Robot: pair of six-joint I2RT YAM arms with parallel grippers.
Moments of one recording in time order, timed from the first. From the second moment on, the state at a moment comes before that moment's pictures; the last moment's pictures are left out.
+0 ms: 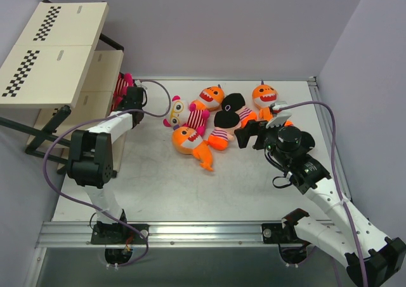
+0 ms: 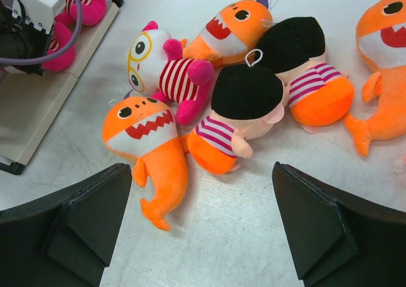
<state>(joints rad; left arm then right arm) -0.16 1.85 1.25 -0.16 -0.64 0.38 0.53 0.84 0.74 -0.16 0.07 0.34</state>
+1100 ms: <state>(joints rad) -0.16 1.79 1.17 -0.12 -0.53 0.54 0.53 0.83 0.74 -0.16 0.07 0.34</state>
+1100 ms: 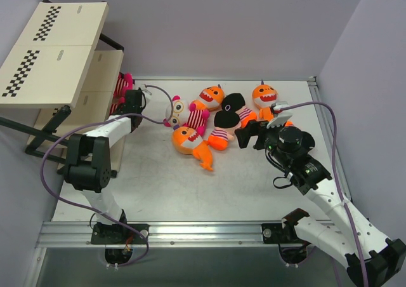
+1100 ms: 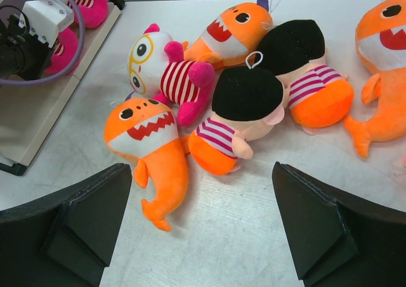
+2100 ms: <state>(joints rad) -0.15 1.73 1.16 -0.14 -0.54 0.46 0.53 0.82 0.74 -0.16 0.07 0.34</state>
